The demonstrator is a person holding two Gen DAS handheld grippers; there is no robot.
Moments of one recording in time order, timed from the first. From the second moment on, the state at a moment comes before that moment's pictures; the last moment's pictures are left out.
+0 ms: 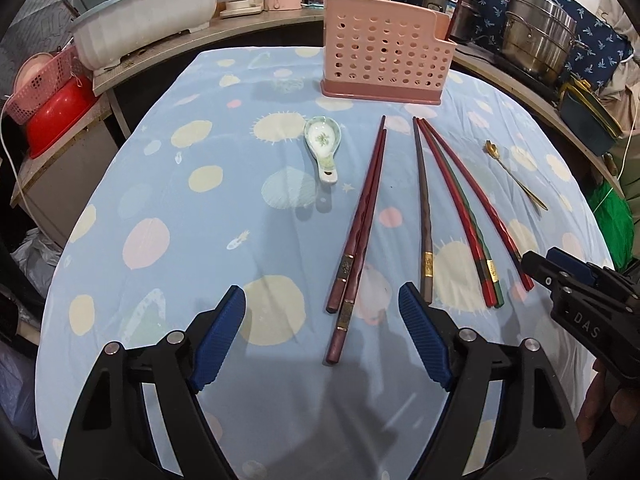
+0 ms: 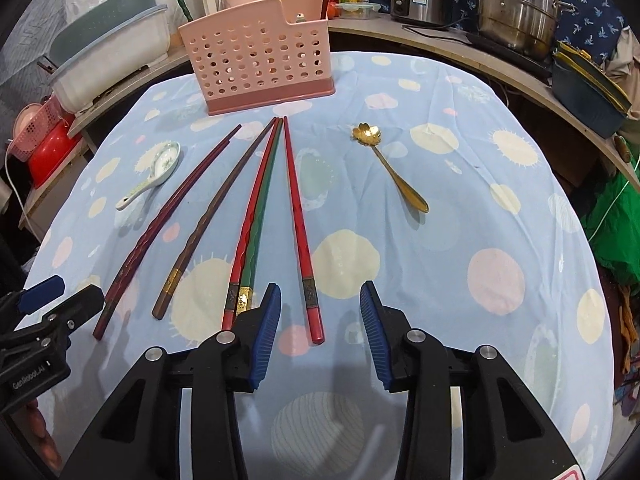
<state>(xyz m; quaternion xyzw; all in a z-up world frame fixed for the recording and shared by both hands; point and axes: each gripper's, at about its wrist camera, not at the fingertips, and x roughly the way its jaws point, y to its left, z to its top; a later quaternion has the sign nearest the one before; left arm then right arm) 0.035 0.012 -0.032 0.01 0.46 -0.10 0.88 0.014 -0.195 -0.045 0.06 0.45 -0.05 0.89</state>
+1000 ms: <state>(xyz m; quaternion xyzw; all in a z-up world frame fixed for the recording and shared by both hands) 0.034 0.002 -0.050 0.02 0.49 -0.12 0.86 0.022 -0.183 -0.059 0.04 0.47 -0.04 0.88</state>
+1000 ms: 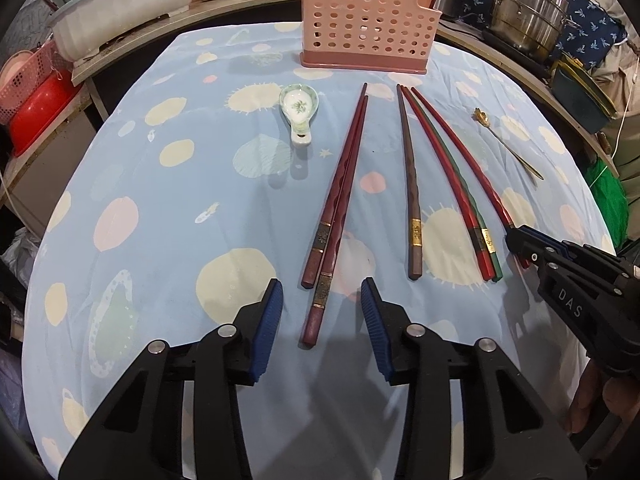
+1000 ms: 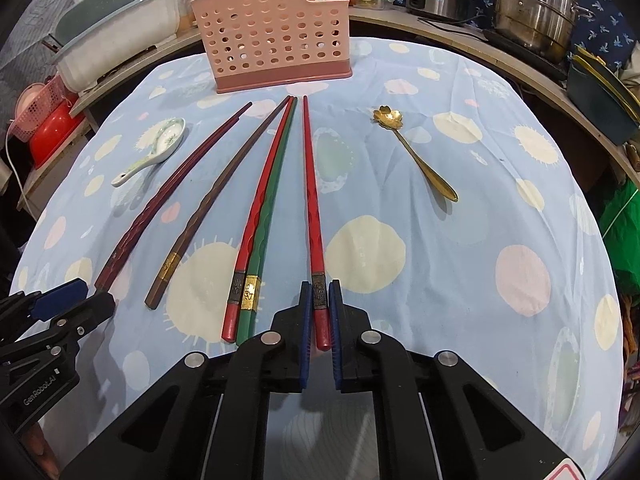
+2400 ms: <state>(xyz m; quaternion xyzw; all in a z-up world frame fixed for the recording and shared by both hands) 0.042 -0.016 -0.052 0.00 0.49 -0.16 0.86 0.014 -0.188 -0.059 0.07 0.47 -0.02 0.88</state>
